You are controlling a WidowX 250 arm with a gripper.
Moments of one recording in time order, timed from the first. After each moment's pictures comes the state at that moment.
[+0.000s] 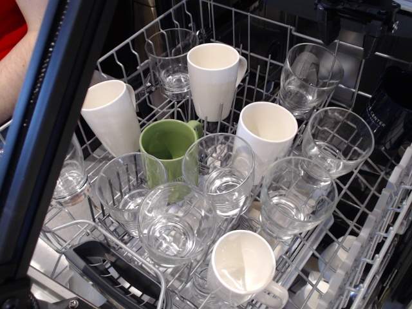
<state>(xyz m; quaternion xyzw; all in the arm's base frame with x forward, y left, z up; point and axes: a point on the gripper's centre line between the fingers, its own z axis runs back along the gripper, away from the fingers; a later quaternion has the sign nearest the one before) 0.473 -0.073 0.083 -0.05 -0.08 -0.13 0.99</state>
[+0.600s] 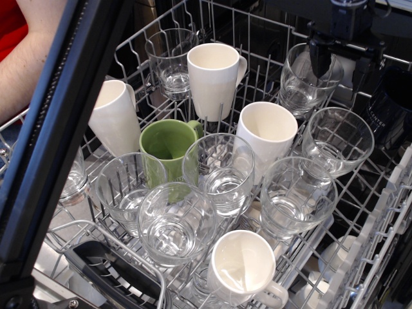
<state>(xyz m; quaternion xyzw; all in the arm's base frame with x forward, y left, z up) 0.470 -0.071 0.037 -0.04 -0.07 -0.12 0.99</state>
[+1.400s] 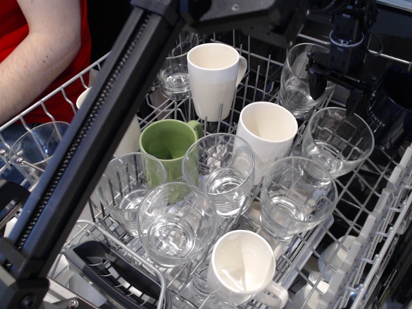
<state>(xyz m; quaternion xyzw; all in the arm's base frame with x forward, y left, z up) 0.496 -0.071 -0.021 -0.01 -0.08 -0.11 0.99</state>
